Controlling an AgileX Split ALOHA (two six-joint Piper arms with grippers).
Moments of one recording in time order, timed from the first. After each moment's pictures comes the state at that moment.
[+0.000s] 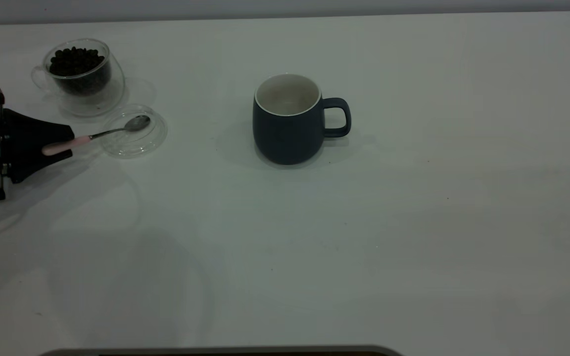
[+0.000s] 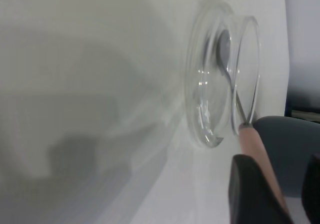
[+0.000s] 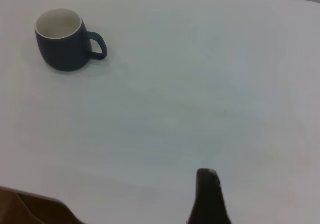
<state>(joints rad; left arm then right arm) 0.45 2.55 -1.00 -1.76 0.98 1.56 0.05 -0.01 -0.48 0.13 1.13 -0.16</state>
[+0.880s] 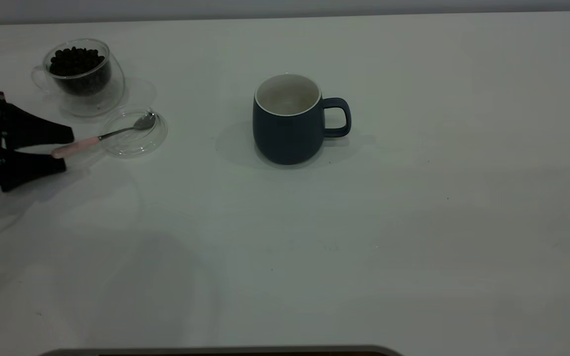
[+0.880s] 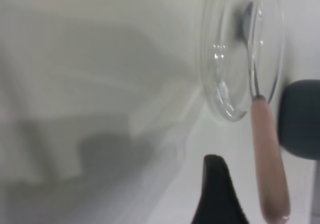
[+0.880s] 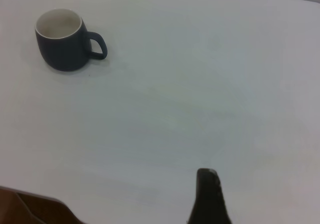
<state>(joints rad) 0.45 2.50 -1.06 -1.56 0.87 1.49 0.05 -0.01 -0.48 0.13 1.13 -0.16</state>
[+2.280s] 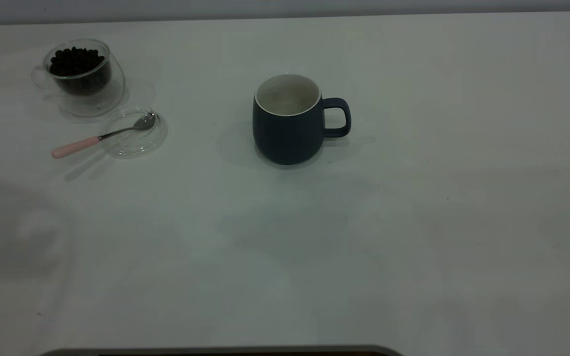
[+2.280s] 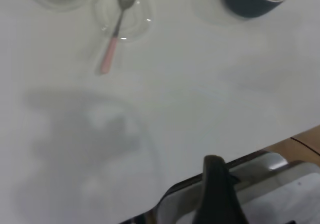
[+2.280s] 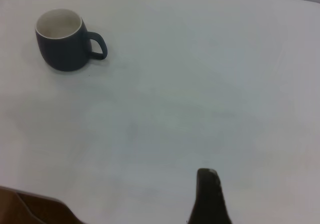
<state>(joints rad) 0.09 1.28 -1.24 -0.37 1.17 0.39 0.05 -0.01 -0.48 0.13 1.13 -0.16</state>
